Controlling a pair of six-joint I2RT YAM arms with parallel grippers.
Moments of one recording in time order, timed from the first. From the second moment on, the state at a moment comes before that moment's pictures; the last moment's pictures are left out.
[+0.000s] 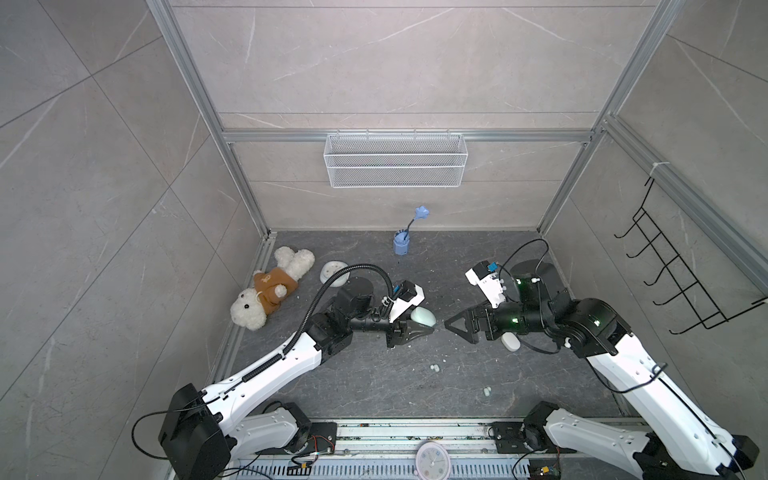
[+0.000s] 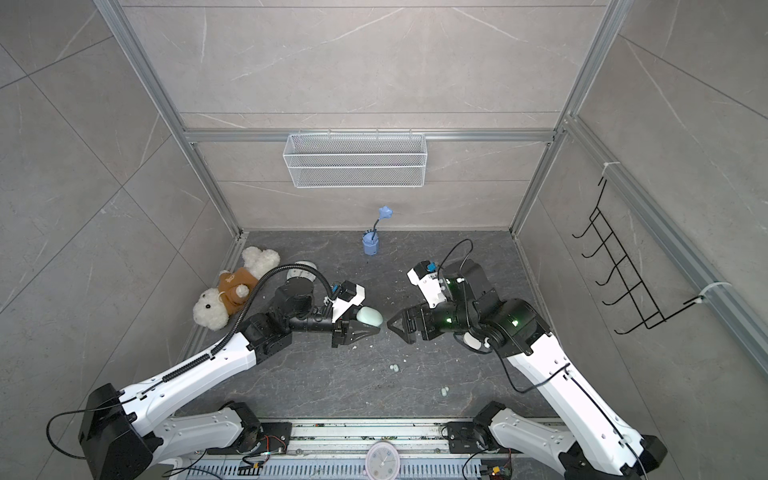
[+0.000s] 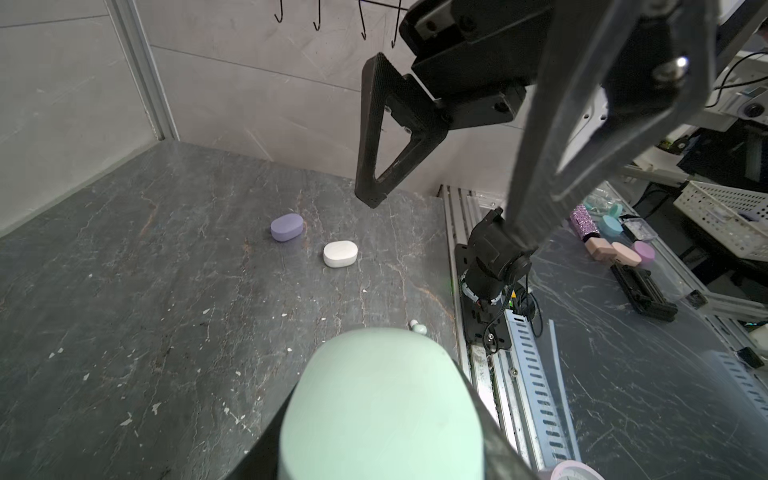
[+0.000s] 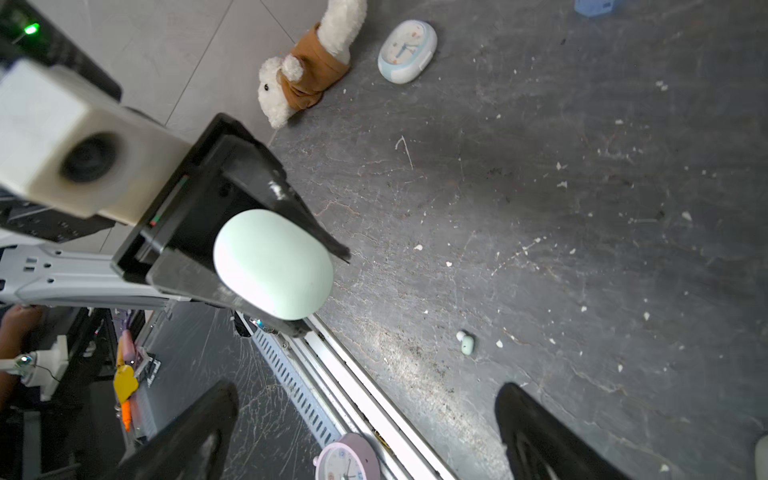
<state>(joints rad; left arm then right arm) -0.78 1.17 0.89 -0.04 0.76 0.09 0.65 1.04 1.33 -1.02 -0.38 0.29</state>
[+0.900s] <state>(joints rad) -0.78 1.20 0.89 -0.07 0.90 0.09 0.84 1.16 1.41 -1.03 -0.14 0.12</state>
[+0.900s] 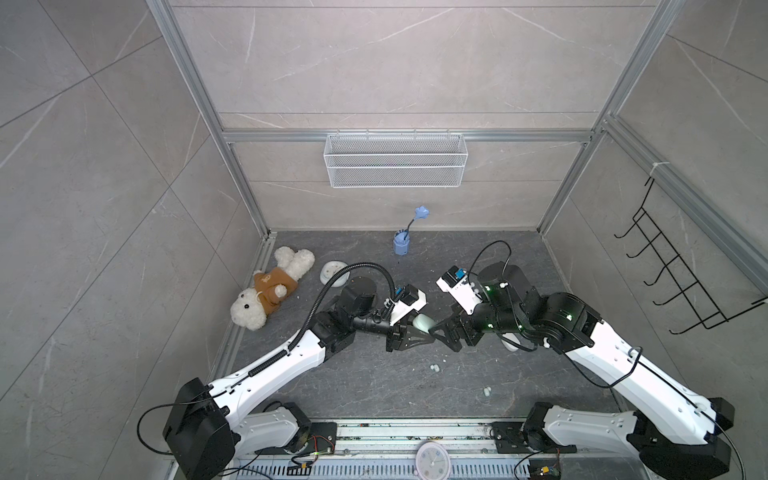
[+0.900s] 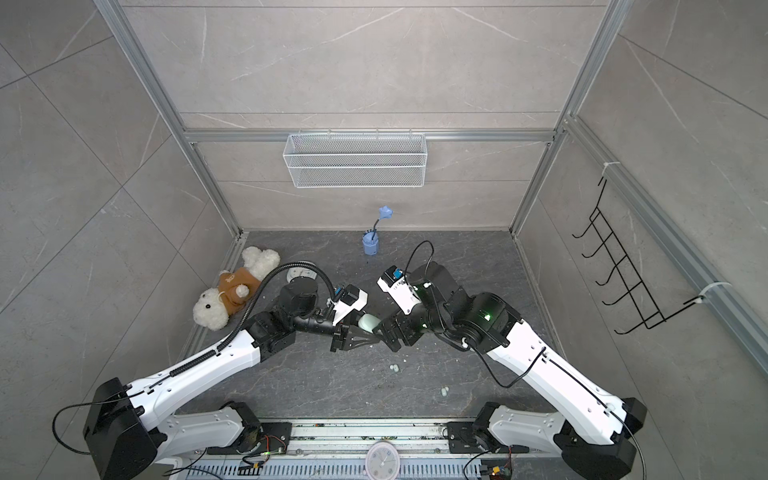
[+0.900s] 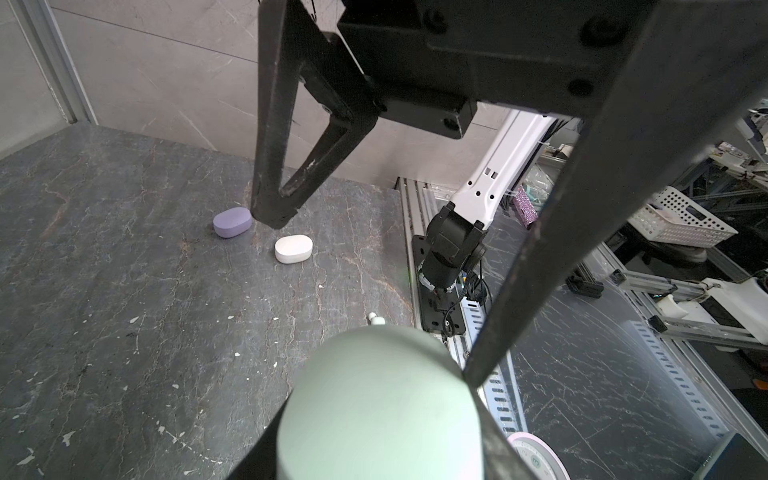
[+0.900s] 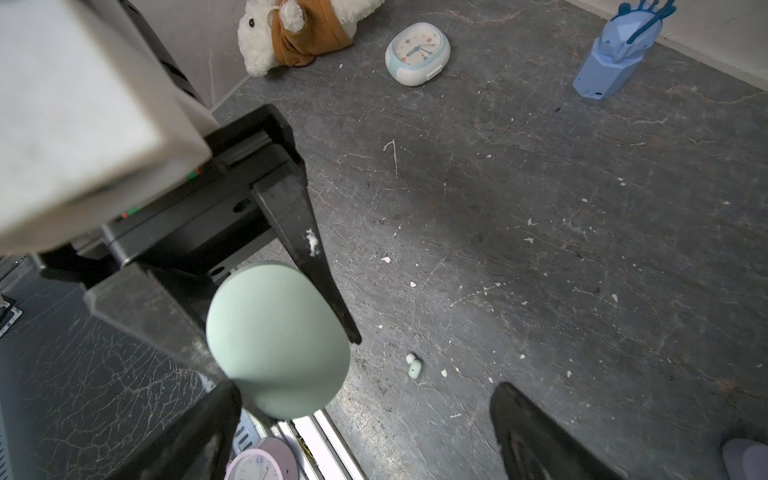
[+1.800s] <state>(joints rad) -0.78 1.18 0.89 -0.17 0.87 0.09 0.85 1.21 1.48 -1.08 0.03 0.14</state>
